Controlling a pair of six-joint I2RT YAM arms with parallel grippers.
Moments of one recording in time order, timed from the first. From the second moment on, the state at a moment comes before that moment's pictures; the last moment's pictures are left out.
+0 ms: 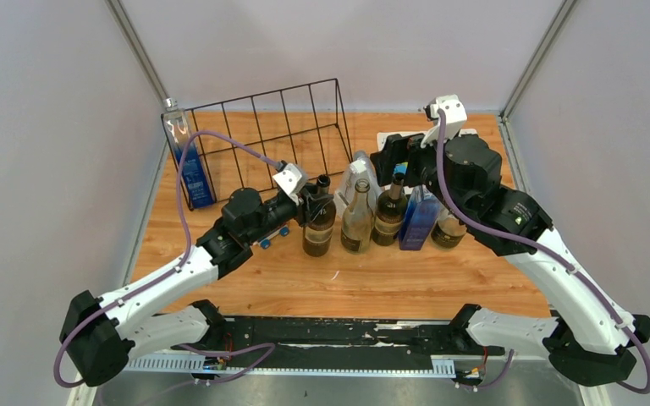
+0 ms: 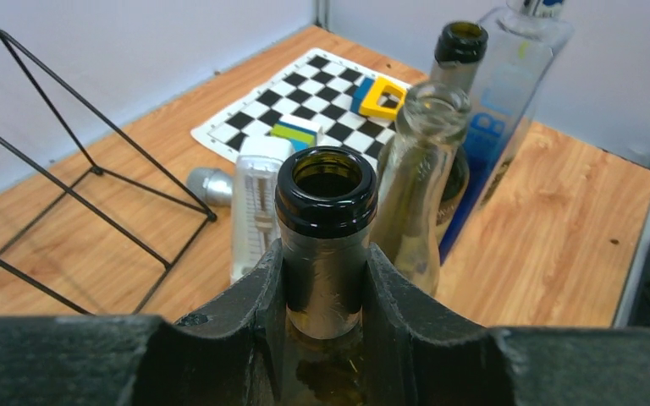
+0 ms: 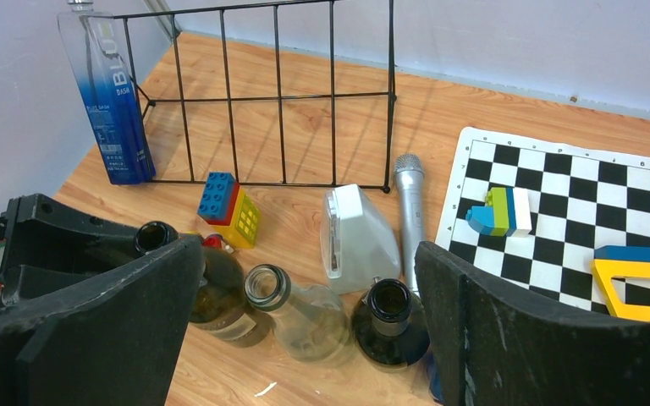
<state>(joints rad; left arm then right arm) -0.77 1.00 0.70 0.30 0.16 -0.04 0.80 1.08 1.50 -0.63 0.36 0.25</state>
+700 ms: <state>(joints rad) -0.74 1.22 0.61 0.79 0.04 0.03 0.80 1.07 1.49 -0.63 0.34 0.25</state>
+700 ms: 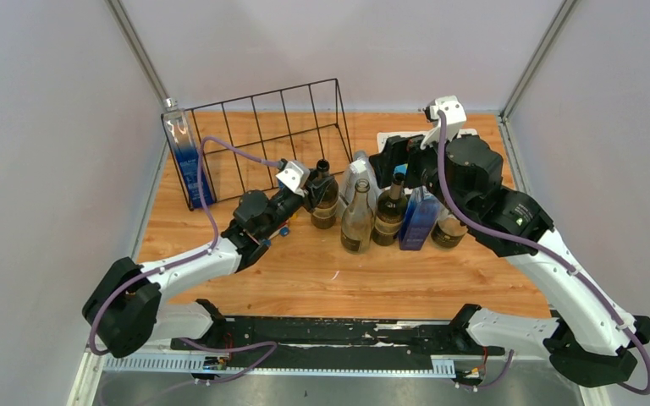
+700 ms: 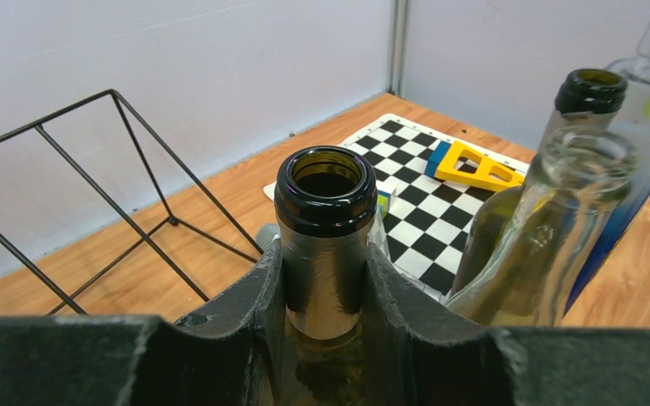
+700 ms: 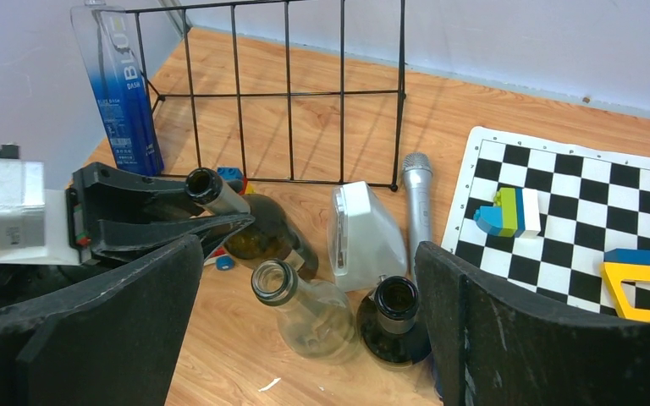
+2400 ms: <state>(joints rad) -0.73 1.28 0.61 0.84 0.02 -0.01 0.80 1.08 1.48 -0.63 0.31 0.25</state>
